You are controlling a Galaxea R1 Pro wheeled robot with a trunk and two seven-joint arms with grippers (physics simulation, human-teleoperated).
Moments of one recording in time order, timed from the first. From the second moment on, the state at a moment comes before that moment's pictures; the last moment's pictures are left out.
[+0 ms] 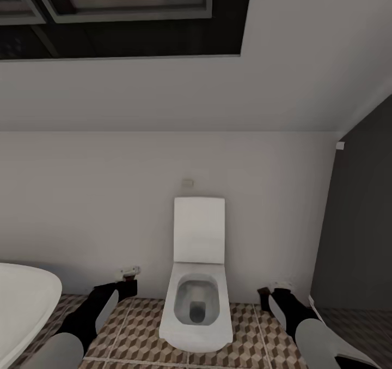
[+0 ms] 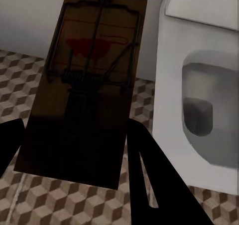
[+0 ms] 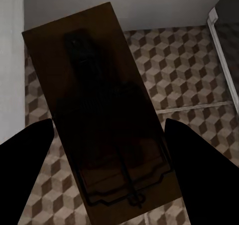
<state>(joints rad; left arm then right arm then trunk) -0.57 0.07 -0.06 -0.64 0.26 0.43 0.06 -0.69 0.00 -0.21 -0.30 0.12 0.40 -0.17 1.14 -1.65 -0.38</state>
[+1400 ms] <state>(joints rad) -0.57 0.06 -0.07 -0.63 0.25 0.44 0.06 -0.69 0.00 -0.14 -0.29 0.13 0.28 -0.18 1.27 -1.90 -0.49</state>
